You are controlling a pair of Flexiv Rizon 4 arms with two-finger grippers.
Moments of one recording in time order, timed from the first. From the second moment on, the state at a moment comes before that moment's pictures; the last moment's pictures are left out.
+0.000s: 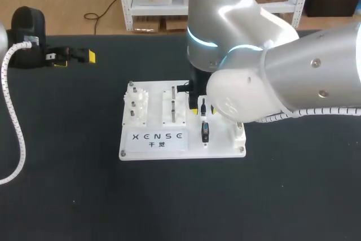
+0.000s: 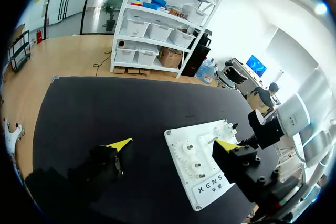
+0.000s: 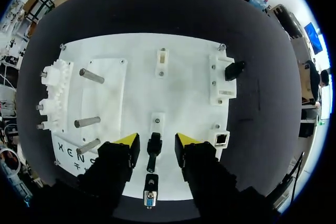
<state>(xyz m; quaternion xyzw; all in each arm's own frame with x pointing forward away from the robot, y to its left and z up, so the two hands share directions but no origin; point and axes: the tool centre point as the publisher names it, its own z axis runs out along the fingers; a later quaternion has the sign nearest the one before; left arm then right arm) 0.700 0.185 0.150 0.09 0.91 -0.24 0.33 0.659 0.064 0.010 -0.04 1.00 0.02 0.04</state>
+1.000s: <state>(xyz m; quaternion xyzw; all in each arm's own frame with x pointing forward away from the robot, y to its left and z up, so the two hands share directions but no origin) 0.700 0.185 0.150 0.09 0.91 -0.24 0.33 0.664 0.068 0.023 -0.04 1.00 0.03 0.06</state>
